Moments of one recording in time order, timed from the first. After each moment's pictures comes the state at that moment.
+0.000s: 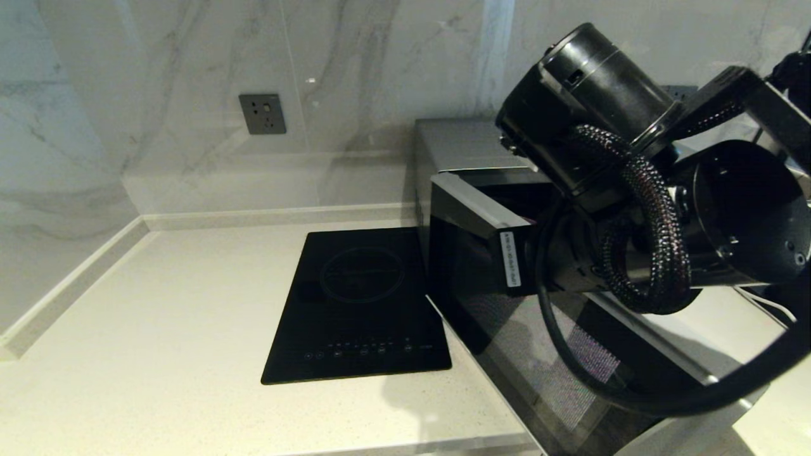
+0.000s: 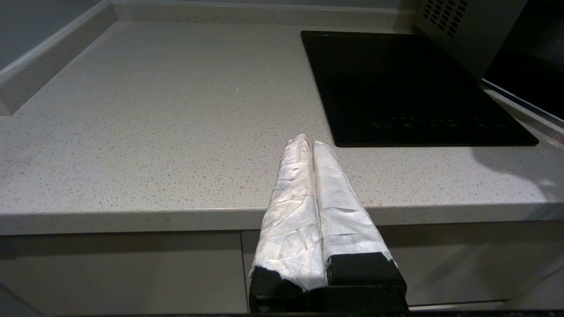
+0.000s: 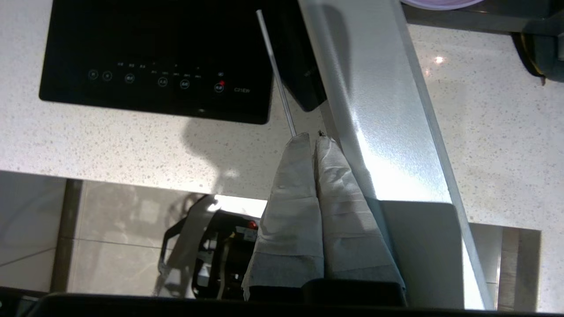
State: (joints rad) left arm 0.00 0.00 0.00 -0.01 0.02 -0.07; right arm 0.91 1.83 -1.89 0.97 -0.55 0.59
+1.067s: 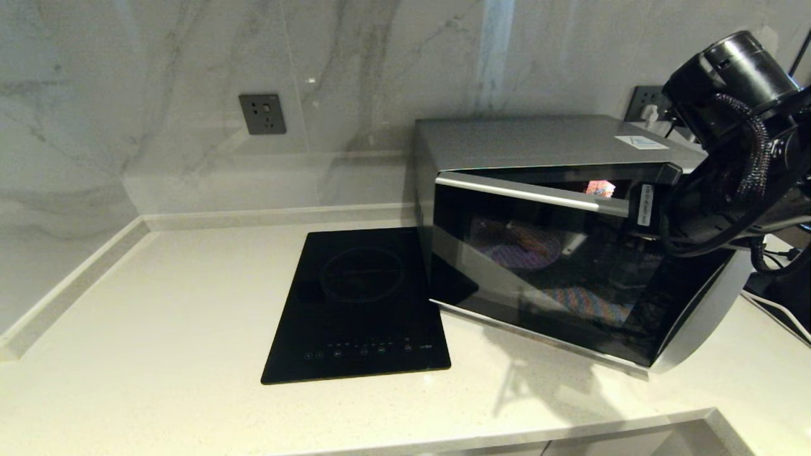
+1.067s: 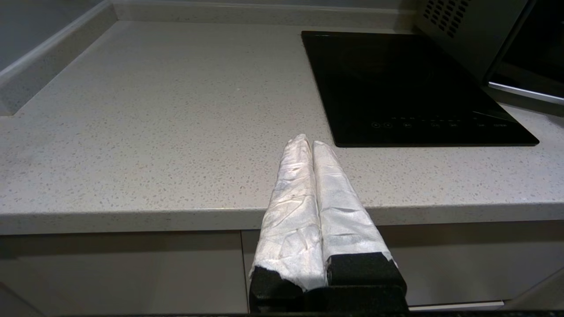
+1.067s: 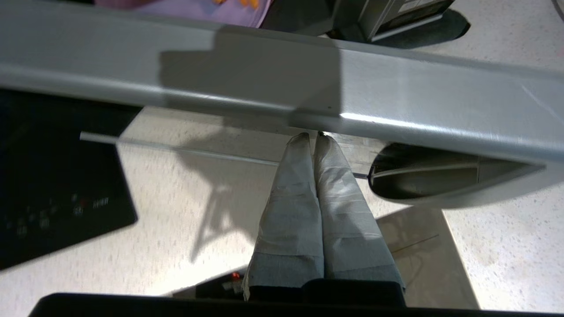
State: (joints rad) left arm 0.00 0.00 0.00 -0.01 0.02 -0.07; right arm 0.45 1.69 -1.70 0.85 -0.54 0.59
